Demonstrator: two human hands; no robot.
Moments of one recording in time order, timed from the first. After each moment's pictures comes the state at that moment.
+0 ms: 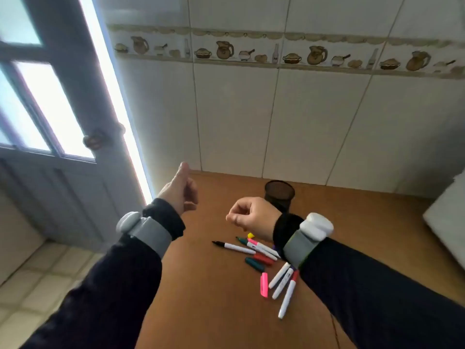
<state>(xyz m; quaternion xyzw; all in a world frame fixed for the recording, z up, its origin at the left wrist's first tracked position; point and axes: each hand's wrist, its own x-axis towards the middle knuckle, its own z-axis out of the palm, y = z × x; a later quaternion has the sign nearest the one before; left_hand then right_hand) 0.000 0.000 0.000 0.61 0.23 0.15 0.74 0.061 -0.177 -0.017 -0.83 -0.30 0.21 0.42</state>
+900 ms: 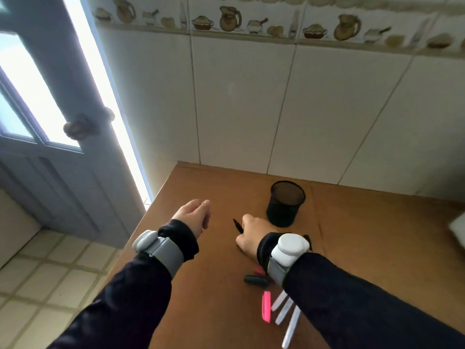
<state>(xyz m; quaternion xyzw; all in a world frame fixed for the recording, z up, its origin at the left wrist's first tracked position) 0.045 -0.003 -0.076 0.75 0.29 0.08 0.59 0.116 -0.146 -0.088 -0.94 -0.25 0.21 0.12</state>
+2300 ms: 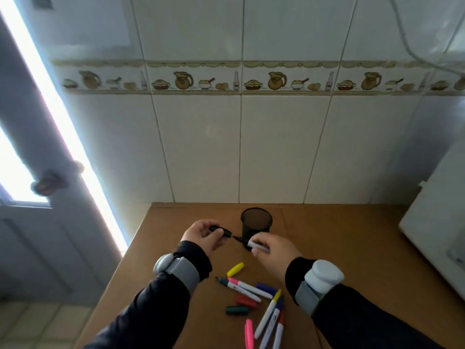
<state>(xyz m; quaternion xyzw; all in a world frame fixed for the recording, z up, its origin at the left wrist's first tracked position) 0.093 -0.063 -0.065 0.64 0.21 0.11 0.73 0.121 -0.247 -0.054 -0.92 -0.23 0.10 0.30</state>
